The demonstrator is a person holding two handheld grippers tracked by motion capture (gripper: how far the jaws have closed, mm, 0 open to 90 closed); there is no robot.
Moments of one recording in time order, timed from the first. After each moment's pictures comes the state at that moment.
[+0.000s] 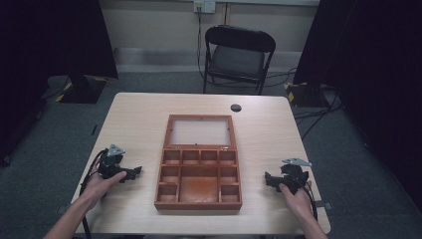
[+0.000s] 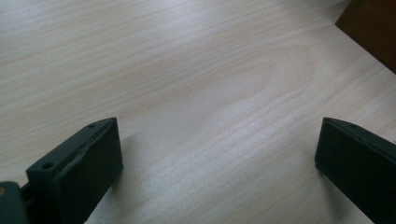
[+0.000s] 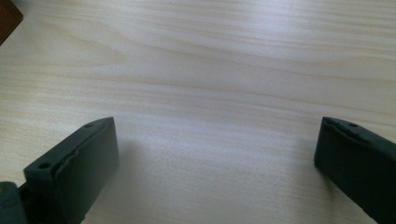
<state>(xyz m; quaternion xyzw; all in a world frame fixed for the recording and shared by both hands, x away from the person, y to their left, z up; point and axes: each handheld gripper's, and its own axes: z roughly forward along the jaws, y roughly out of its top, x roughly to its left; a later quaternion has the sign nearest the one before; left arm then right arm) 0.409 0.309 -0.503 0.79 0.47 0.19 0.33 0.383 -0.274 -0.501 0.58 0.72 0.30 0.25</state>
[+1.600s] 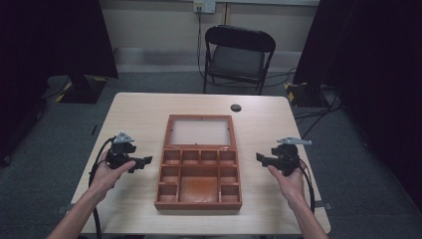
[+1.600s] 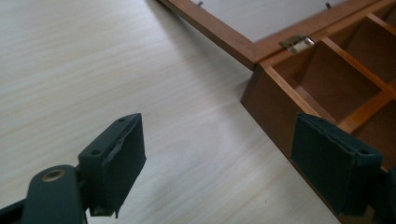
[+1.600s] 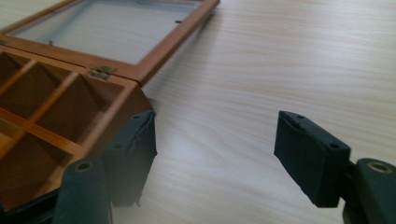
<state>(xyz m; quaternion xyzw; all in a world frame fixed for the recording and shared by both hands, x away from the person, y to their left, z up) 0.417 0.272 -0.442 0.79 0.46 0.17 0.37 0.414 -0.246 -0.434 0.51 0.74 0.40 0.17</state>
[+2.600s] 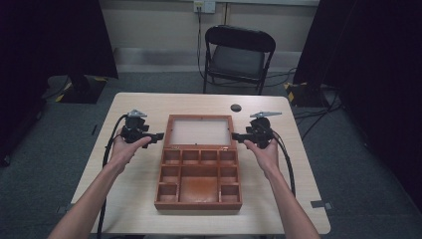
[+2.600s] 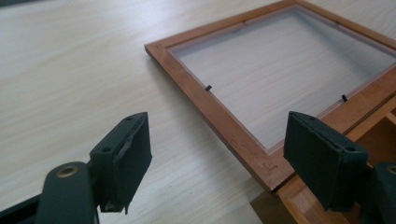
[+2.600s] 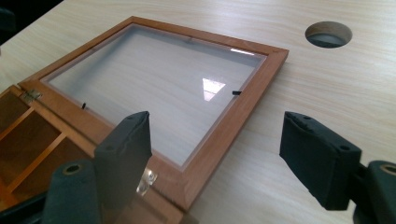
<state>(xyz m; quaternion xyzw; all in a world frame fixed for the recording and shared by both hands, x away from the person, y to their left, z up) 0.488 0.240 -0.424 0.79 0.46 0.15 0.39 0.499 -0.182 -0.422 0.46 0.77 0.42 0.12</state>
